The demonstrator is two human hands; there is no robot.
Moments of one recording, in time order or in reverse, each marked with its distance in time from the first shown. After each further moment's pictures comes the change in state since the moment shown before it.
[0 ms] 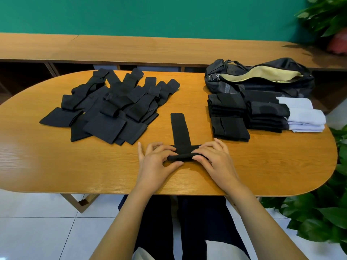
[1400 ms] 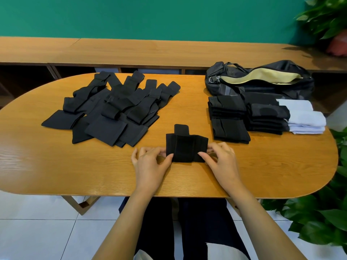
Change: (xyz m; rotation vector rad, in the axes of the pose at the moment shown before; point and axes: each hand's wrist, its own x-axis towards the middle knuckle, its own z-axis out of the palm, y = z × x) left_hand 0.000 0.001 0.000 -0.040 0.184 -0.192; right_hand 0.001 0.003 -0.001 0.105 0.043 0.322
